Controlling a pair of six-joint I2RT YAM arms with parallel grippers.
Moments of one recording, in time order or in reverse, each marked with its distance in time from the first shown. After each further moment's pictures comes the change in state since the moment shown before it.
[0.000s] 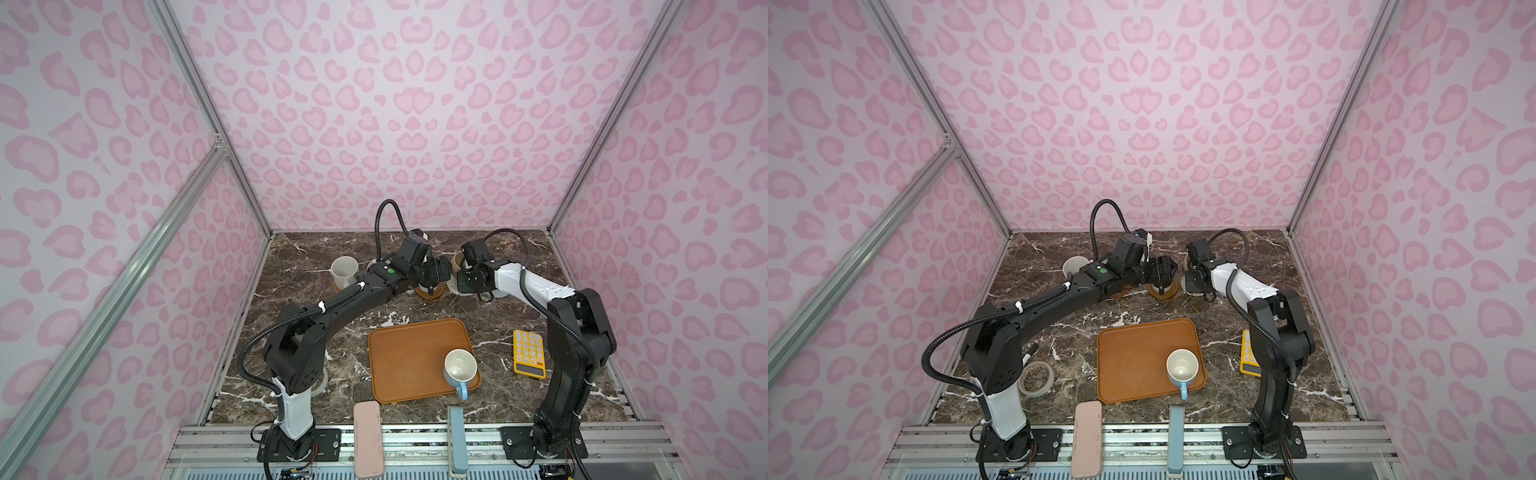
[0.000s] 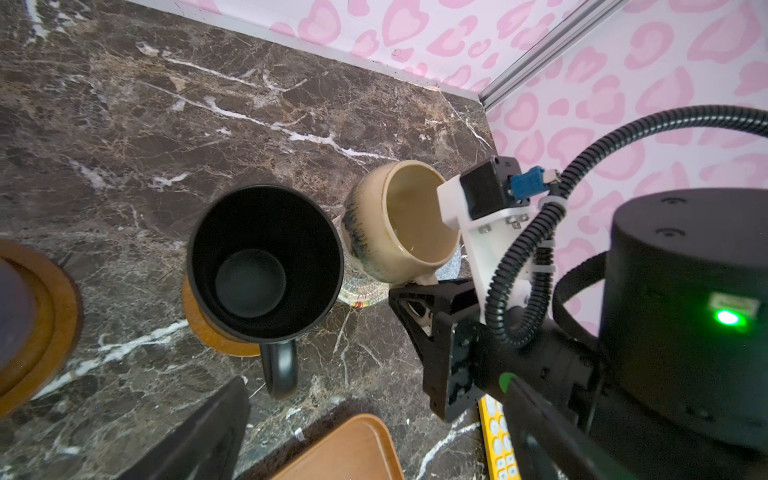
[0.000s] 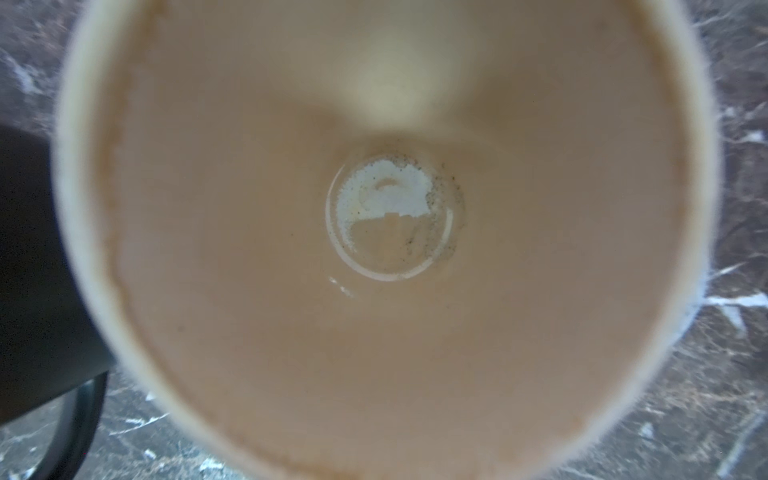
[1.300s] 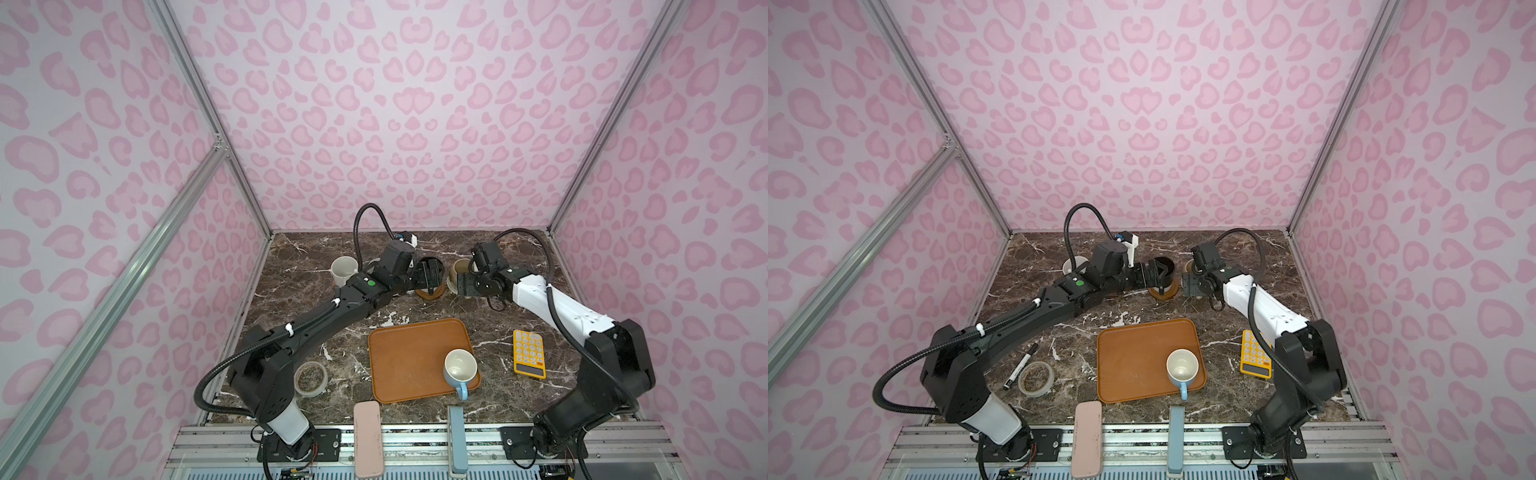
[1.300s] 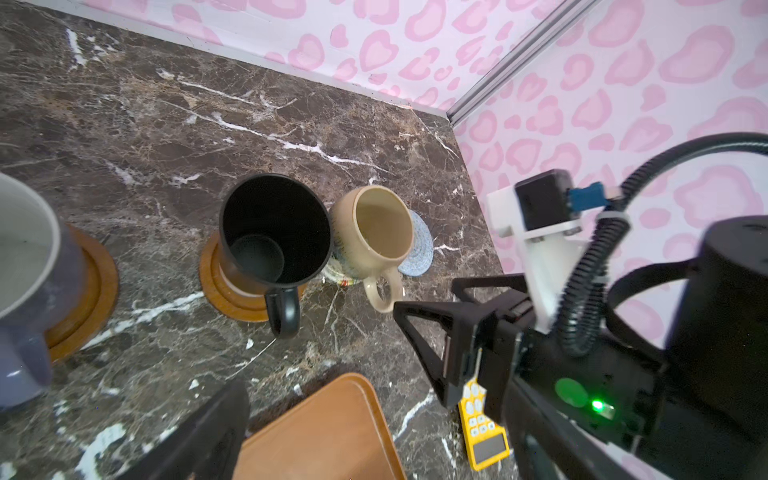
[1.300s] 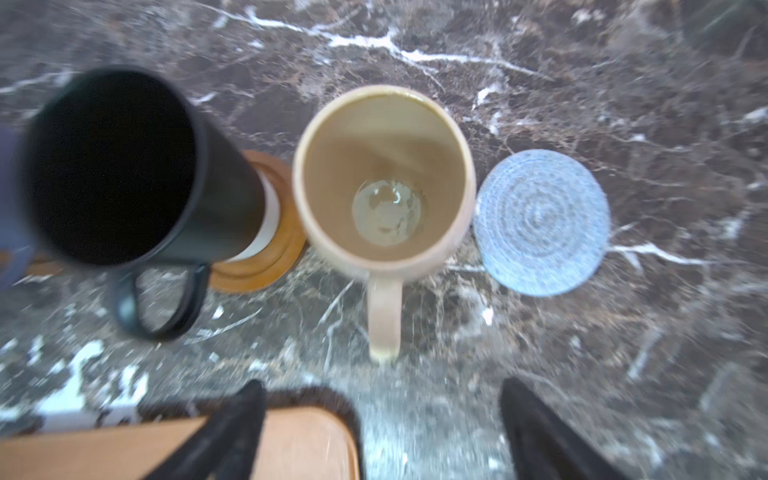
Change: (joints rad) left arm 0.000 -0.266 -0.230 0.045 0.016 0.000; right arm 0.055 -0.306 -0.135 -0.069 0.041 0.009
